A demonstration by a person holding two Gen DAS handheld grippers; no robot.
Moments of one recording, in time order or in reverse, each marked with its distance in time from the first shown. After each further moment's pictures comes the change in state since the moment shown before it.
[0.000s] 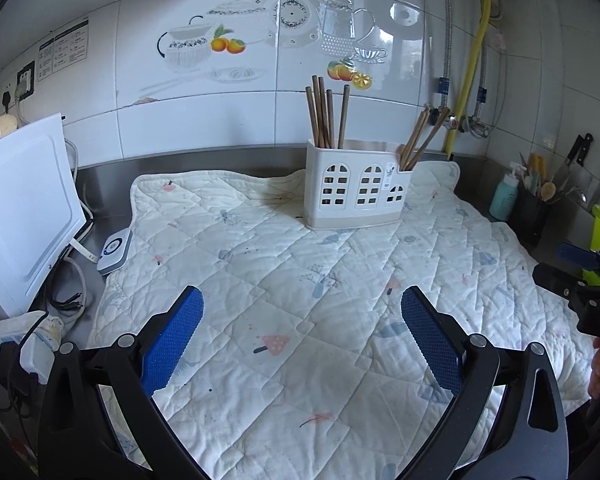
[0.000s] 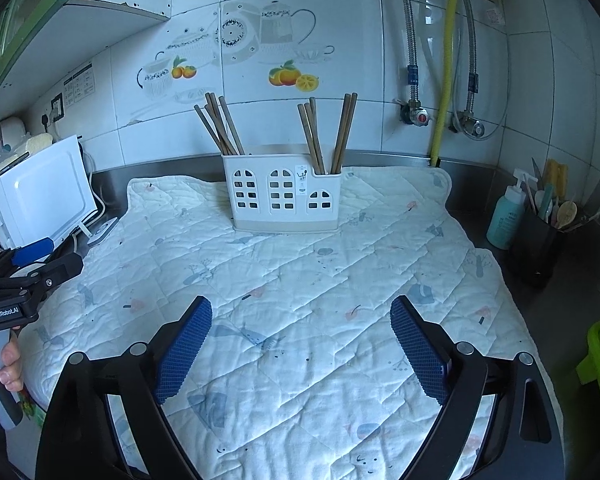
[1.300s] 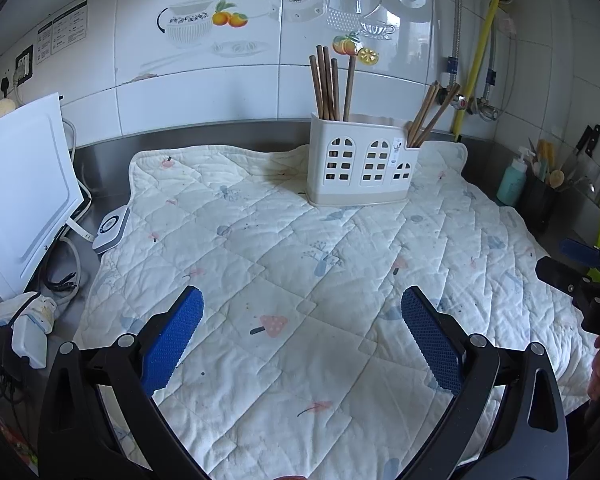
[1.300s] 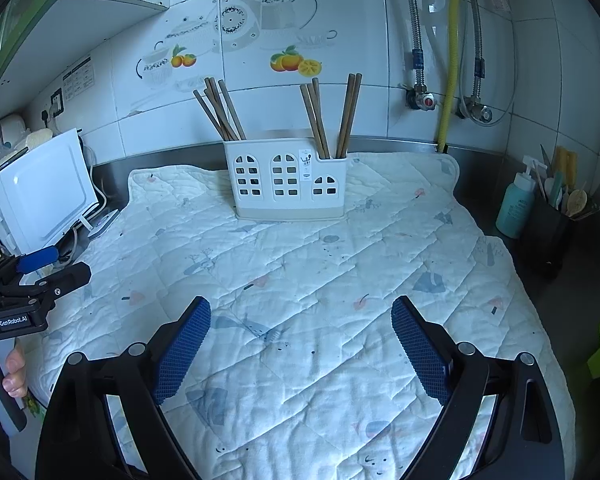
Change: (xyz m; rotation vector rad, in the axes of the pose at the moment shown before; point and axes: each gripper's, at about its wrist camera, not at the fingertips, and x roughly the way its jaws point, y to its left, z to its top) left arm 0.017 -0.003 -0.010 -0.012 0.075 0.013; right arm 0.014 -0.001 -0.007 0.011 0.031 0.021
